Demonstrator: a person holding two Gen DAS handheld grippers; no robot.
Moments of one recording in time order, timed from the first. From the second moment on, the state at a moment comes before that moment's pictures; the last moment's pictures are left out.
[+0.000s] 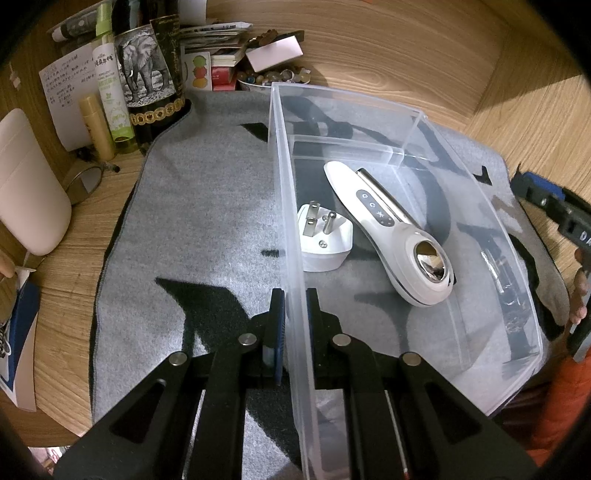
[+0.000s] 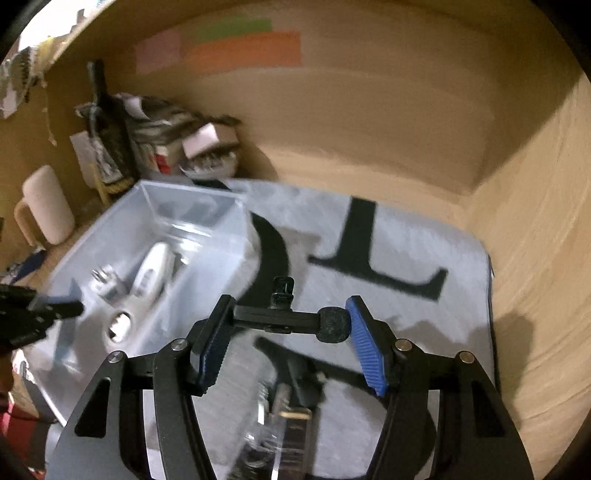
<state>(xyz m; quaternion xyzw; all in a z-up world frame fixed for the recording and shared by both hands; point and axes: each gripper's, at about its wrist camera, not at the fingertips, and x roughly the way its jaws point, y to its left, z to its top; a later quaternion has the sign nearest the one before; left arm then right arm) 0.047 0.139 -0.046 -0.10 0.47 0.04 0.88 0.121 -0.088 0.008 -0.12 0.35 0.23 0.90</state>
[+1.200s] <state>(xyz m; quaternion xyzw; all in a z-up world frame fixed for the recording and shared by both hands) 0.045 0.140 -0.047 -0.10 0.47 0.04 0.88 0.082 0.052 -0.008 -0.24 0.35 0.37 0.83</state>
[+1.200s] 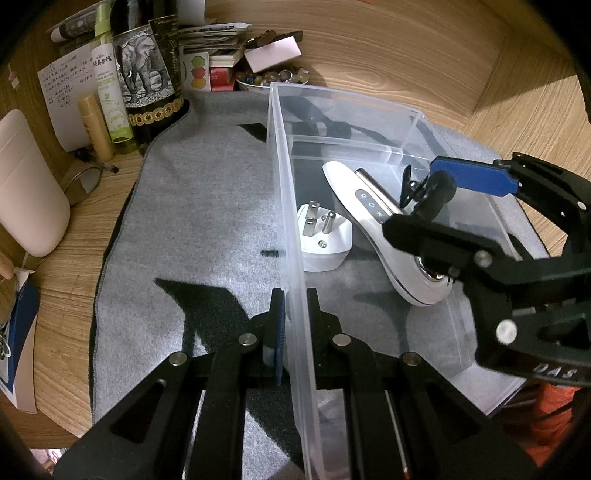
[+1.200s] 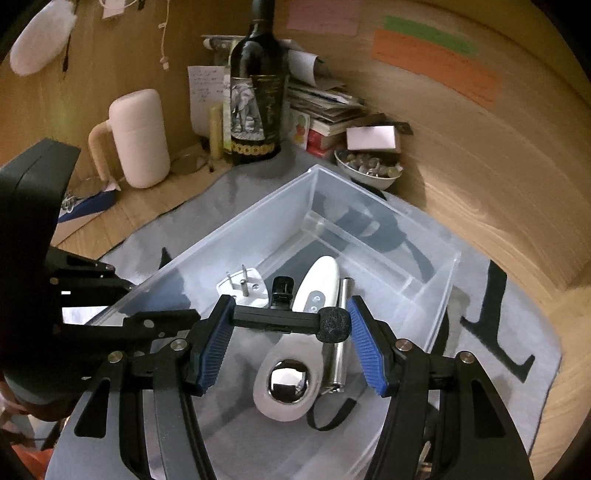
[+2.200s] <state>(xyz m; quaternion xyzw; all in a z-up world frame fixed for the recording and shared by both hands) 0.045 0.140 -0.047 -0.09 0.47 0.04 0.88 0.105 -0.055 0.020 -0.16 0.34 0.26 0.89</state>
